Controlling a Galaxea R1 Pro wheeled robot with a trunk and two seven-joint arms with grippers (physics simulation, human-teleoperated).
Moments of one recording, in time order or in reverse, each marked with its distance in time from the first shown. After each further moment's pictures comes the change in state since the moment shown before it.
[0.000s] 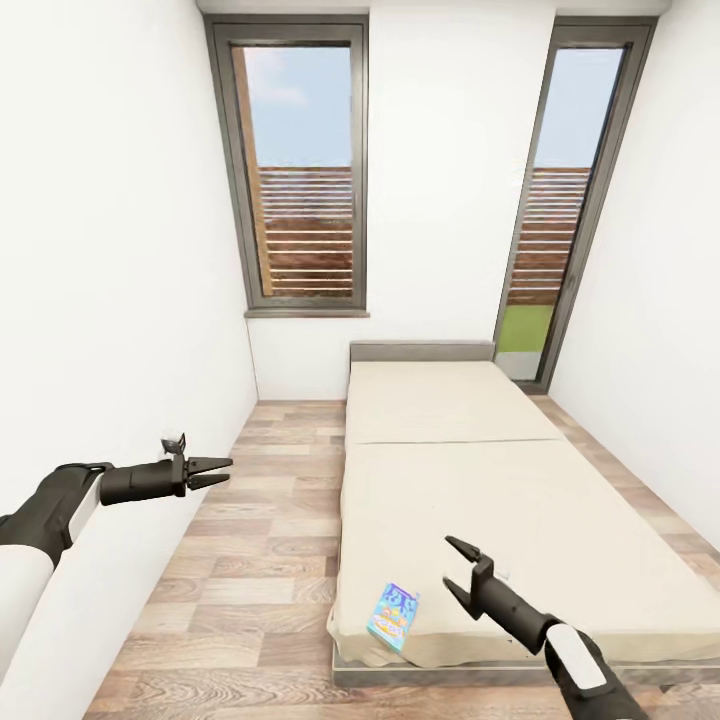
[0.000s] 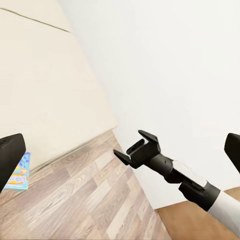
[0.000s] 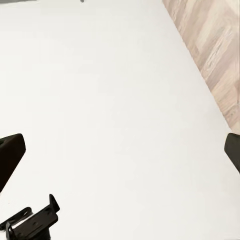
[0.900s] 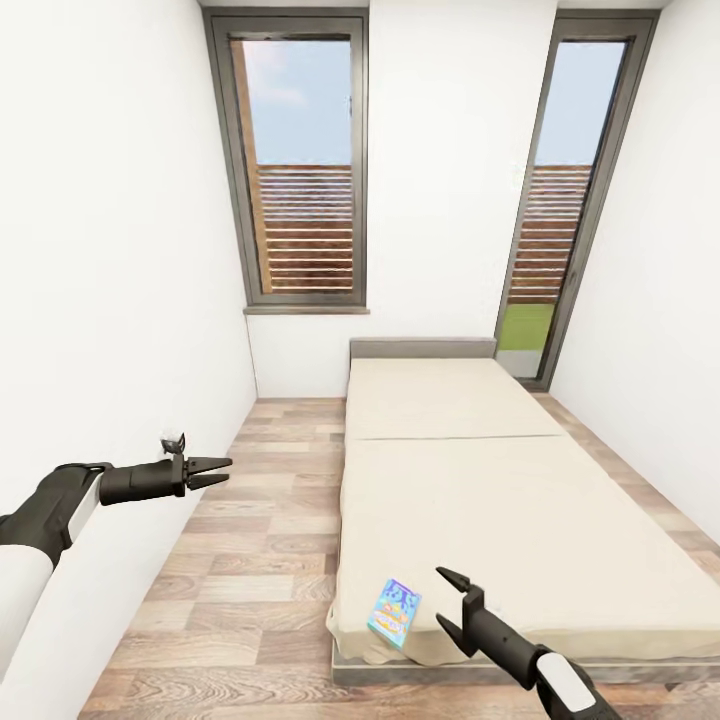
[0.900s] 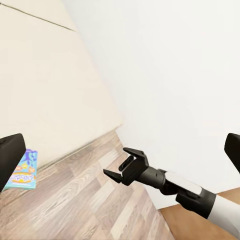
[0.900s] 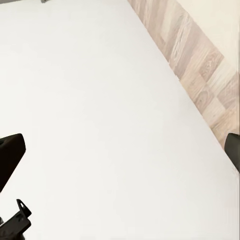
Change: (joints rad) left arm 0.000 0.001 0.000 0.000 0.000 -0.001 0.002; right arm -0.001 0.005 0.028 0.165 0.008 -0.065 -0.009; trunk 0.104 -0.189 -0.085
